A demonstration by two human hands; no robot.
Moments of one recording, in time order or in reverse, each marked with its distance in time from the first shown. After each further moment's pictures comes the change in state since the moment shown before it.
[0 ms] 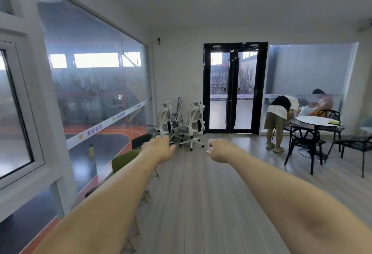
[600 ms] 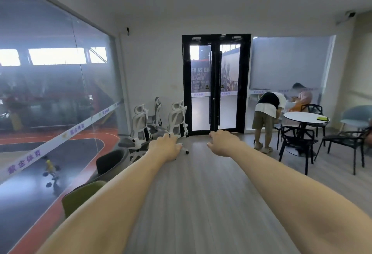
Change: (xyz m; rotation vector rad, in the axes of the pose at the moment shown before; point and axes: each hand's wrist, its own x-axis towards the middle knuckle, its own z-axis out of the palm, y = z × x) left_hand 0.526 0.041 0.094 0.026 -0.028 0.225; right_hand 0.482 0.096 -0.009 -0.016 0.106 0.097
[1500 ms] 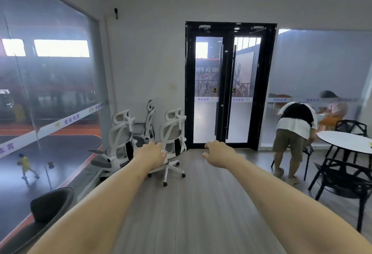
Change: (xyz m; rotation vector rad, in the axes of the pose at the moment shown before) left_hand 0.774 -0.043 0.174 -0.001 -0.050 -0.133; right_hand 0.767 0.203 0.146 0.038 -0.048 -0.067
